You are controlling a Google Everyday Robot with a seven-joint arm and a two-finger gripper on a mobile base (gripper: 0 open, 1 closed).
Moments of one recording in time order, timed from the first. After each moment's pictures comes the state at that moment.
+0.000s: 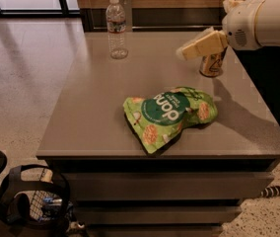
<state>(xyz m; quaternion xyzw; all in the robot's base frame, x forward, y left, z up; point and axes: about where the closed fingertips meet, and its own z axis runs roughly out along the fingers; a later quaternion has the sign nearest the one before) 0.628 -0.156 0.996 -0.40 0.73 0.09 0.55</state>
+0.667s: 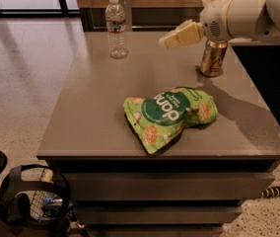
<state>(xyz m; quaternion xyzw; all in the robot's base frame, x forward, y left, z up) 0.687 -0.120 0.987 -0.39 0.72 0.12 0.55</state>
